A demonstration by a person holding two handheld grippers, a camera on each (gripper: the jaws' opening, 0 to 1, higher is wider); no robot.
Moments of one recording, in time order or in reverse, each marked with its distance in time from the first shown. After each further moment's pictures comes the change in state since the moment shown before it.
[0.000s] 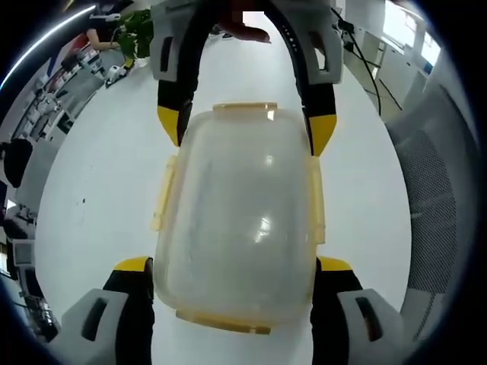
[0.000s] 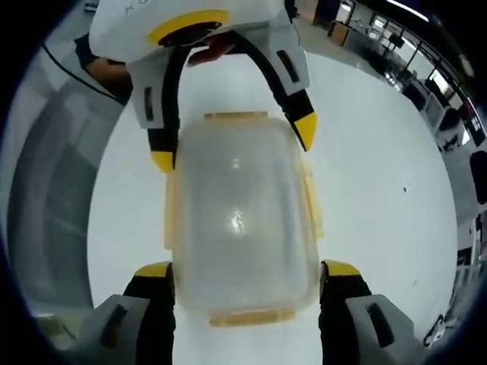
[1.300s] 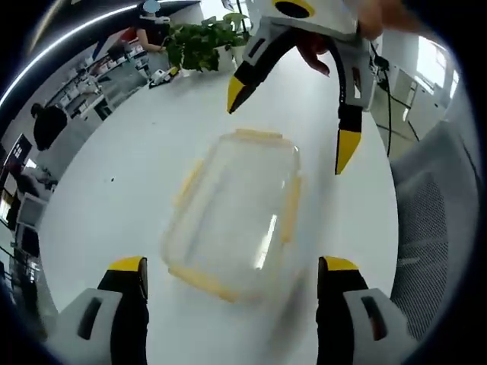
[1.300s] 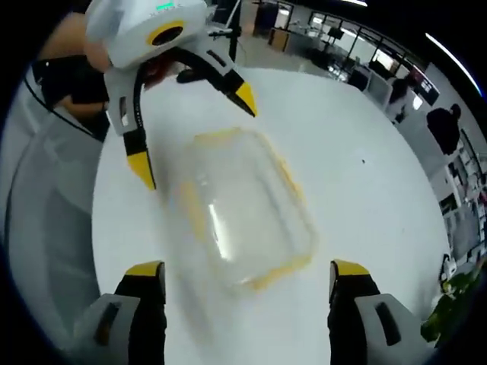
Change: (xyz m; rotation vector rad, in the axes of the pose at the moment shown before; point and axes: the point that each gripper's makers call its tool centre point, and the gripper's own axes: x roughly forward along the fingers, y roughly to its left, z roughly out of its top) left arm -0.043 -0.017 -0.003 -0.230 -0.139 0.140; right arm -0.038 0.027 -0.014 0.241 -0.121 -0.199
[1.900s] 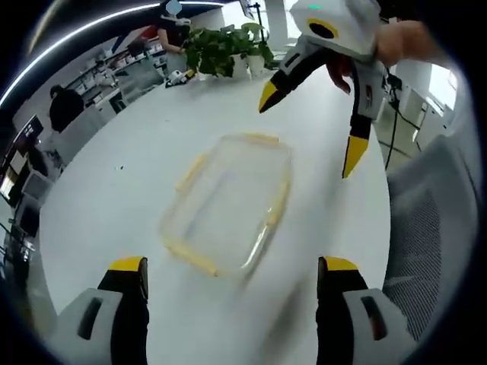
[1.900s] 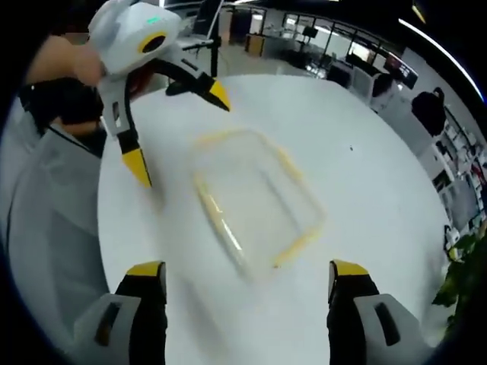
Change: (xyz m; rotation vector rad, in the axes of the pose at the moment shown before) left arm -0.019 -0.011 -0.015 -0.115 -0.057 0.040; right arm -0.013 0.020 -0.011 0.139 -0.063 -0.058
